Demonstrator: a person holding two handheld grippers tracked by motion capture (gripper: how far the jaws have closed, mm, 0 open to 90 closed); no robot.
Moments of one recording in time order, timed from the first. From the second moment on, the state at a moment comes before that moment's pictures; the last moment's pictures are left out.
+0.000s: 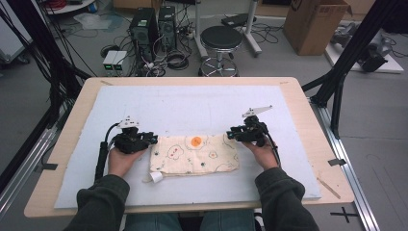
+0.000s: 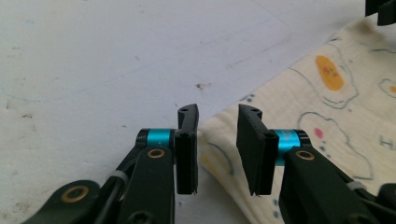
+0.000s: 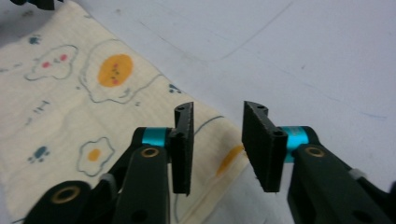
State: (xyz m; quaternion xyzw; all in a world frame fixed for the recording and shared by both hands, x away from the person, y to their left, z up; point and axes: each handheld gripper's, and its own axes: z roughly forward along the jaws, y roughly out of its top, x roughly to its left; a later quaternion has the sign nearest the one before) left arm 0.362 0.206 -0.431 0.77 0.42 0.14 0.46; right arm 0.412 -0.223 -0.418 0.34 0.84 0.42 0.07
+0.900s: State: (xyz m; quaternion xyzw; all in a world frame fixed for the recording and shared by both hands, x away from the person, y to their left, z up) left arm 0.302 0.221 -0.412 0.78 0.37 0.15 0.48; right arm 0.349 -0.240 -0.413 0.32 0.82 0.47 0.08
